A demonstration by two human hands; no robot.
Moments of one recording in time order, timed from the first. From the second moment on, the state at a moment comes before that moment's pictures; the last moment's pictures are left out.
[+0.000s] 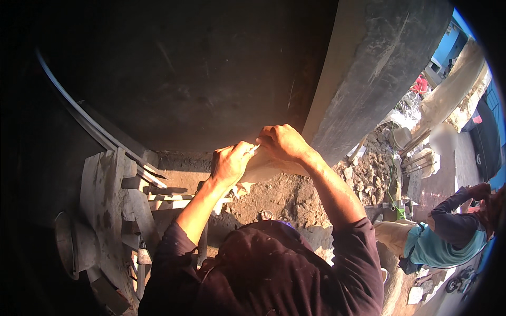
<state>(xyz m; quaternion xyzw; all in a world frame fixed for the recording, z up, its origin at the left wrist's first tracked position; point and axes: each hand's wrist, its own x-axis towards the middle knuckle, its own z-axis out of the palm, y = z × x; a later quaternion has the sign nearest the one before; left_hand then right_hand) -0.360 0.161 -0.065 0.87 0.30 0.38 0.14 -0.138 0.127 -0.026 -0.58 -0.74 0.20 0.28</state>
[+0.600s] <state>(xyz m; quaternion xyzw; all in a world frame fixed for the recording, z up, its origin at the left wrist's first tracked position) -0.411 0.147 -0.059 0.89 0.13 0.45 0.02 -0.113 0.172 -0.070 -0.63 -0.70 0.14 0.30</state>
